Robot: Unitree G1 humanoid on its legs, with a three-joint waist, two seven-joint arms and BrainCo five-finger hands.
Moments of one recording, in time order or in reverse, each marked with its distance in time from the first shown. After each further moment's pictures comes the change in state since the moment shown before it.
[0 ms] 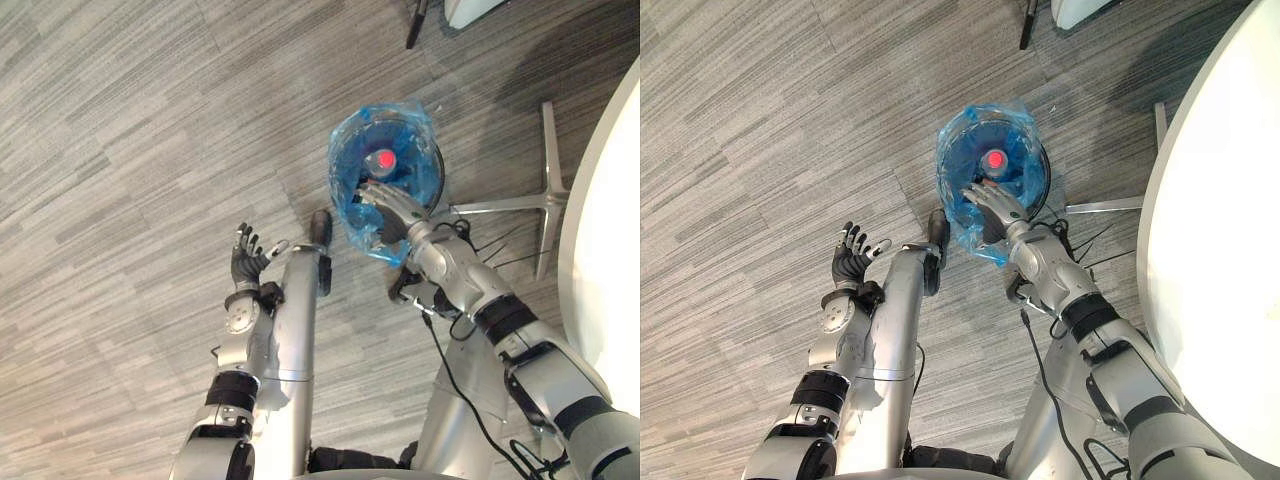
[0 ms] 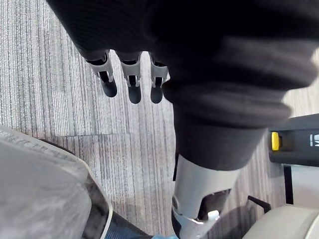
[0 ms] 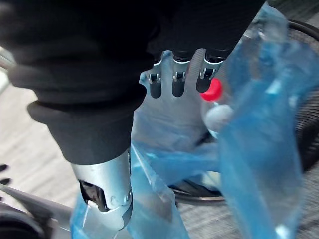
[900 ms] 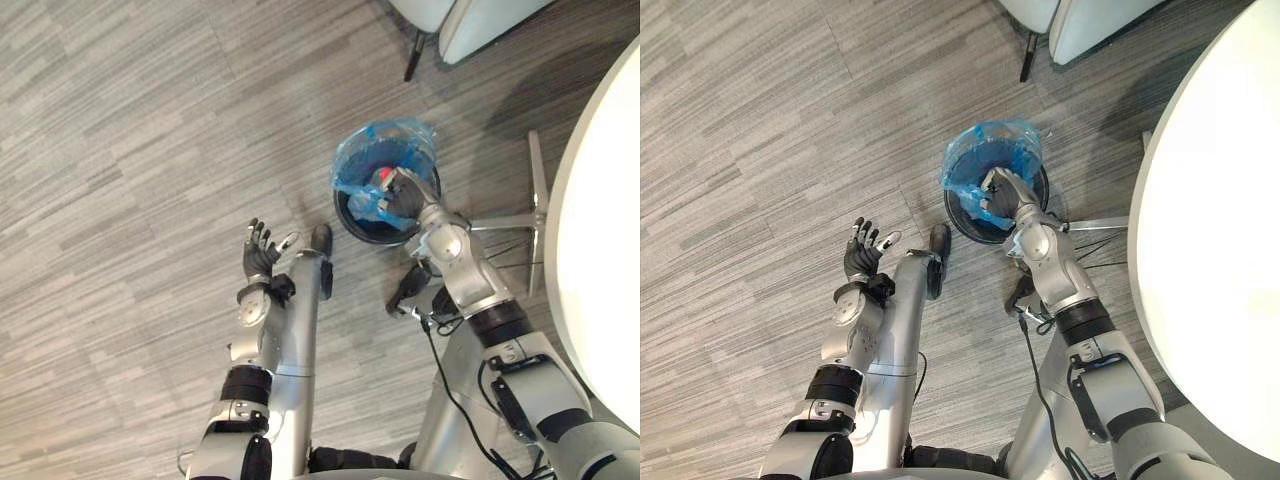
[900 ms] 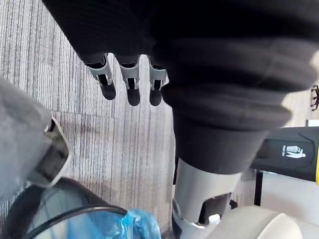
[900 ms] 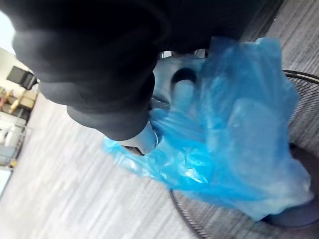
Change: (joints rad) left arm 0.046 -0.060 0.064 -0.028 0.033 0.075 -0.066; right arm 0.215 0.201 -0.212 -0.441 0.585 -0.009 0.061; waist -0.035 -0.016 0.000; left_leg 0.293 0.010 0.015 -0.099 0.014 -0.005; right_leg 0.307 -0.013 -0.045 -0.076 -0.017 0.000
